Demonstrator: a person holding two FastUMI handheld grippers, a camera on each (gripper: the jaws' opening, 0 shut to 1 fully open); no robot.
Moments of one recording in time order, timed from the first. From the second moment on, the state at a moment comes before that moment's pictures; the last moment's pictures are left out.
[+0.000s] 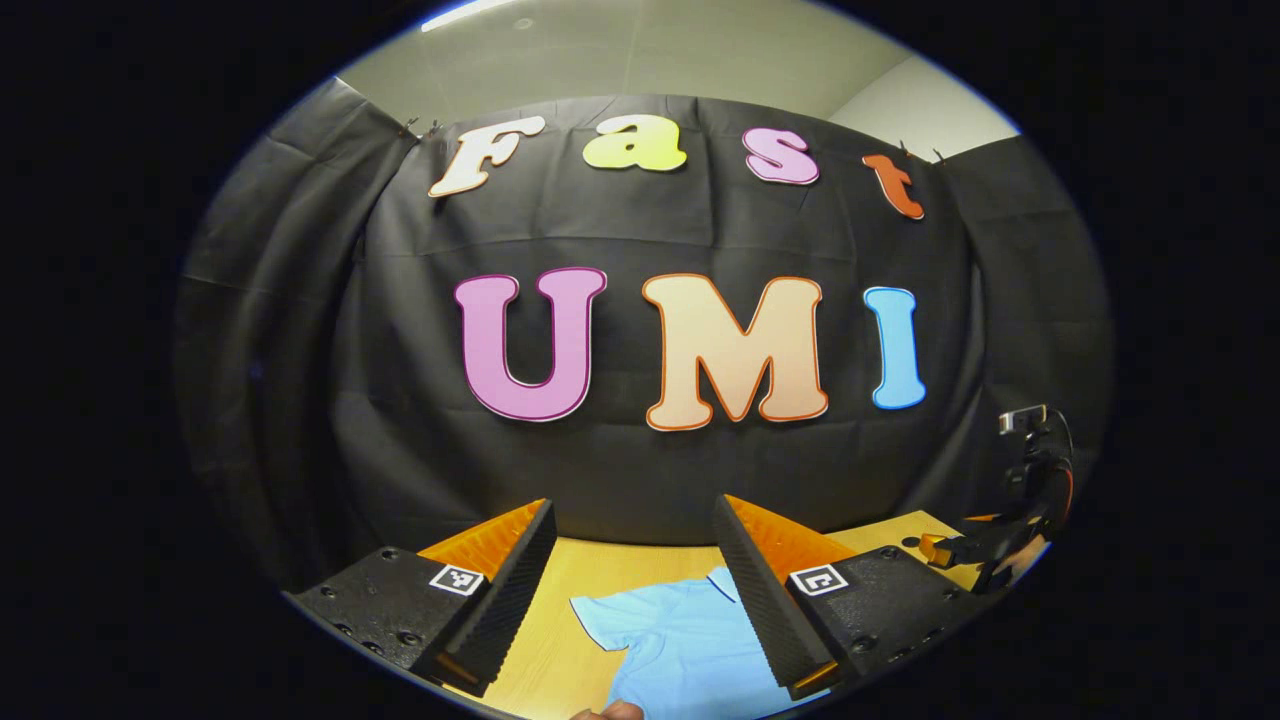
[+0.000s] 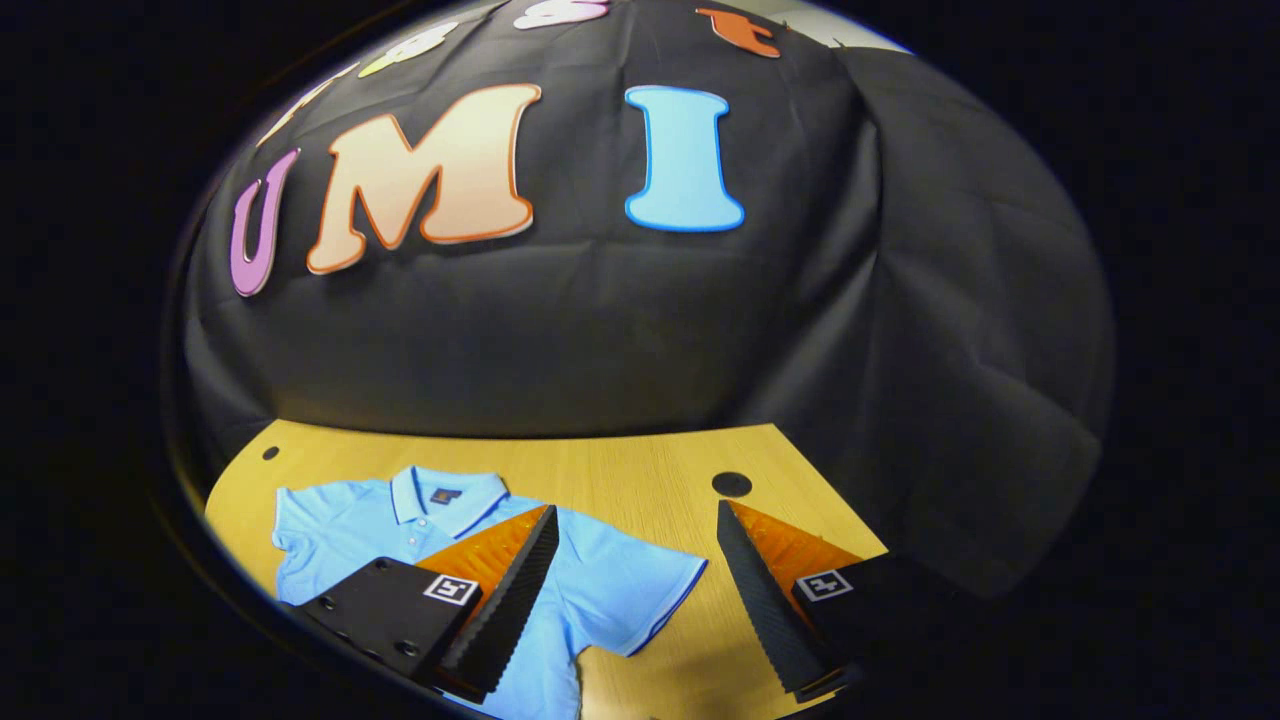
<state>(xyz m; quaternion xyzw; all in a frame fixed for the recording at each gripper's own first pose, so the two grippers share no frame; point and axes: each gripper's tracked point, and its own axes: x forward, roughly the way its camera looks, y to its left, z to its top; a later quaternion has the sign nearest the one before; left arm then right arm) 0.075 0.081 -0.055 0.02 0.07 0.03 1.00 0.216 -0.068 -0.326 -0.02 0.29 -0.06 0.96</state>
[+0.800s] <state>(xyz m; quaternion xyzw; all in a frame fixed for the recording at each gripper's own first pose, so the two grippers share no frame) 0.089 0.092 -0.084 0.01 0.11 0.05 0.99 0.200 -0.095 -0.473 -0.02 0.45 -0.10 0.89</state>
